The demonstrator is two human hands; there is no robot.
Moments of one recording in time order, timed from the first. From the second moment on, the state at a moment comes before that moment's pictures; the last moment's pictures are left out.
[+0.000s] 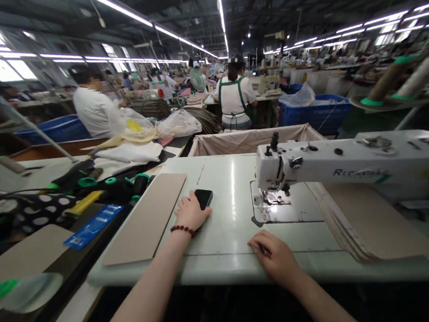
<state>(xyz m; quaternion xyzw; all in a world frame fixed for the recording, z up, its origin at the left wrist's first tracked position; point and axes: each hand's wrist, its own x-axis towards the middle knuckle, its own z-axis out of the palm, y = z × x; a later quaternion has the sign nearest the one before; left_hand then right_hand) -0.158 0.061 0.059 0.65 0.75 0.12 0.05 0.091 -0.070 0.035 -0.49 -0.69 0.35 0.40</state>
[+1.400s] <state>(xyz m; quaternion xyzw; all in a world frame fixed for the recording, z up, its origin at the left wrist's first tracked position) -0.033 -0.140 0.059 0.11 0.29 0.46 0.83 0.110 -0.171 0.049 -0.46 -0.43 0.63 0.46</state>
